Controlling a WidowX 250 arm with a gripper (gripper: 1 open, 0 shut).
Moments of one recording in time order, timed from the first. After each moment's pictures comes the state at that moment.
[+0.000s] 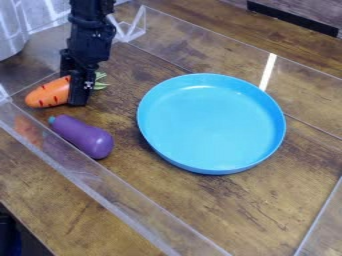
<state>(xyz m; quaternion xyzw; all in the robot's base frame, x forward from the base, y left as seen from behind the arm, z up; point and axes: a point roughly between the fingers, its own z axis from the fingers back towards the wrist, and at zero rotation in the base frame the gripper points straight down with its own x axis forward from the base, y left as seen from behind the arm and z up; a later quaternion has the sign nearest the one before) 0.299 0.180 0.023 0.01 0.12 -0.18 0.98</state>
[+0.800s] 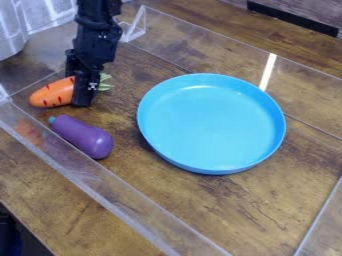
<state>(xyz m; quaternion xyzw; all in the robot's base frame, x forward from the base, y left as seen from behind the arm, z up) 0.301 0.176 0.026 0.01 0.13 -0.20 0.97</state>
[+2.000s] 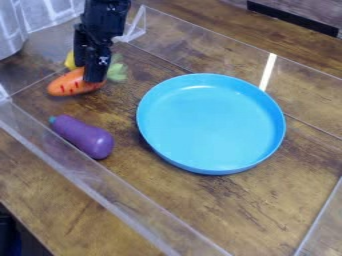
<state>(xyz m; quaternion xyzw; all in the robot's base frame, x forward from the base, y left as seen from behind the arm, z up) 0.310 0.177 0.056 0.01 0.12 -0.19 0.97</state>
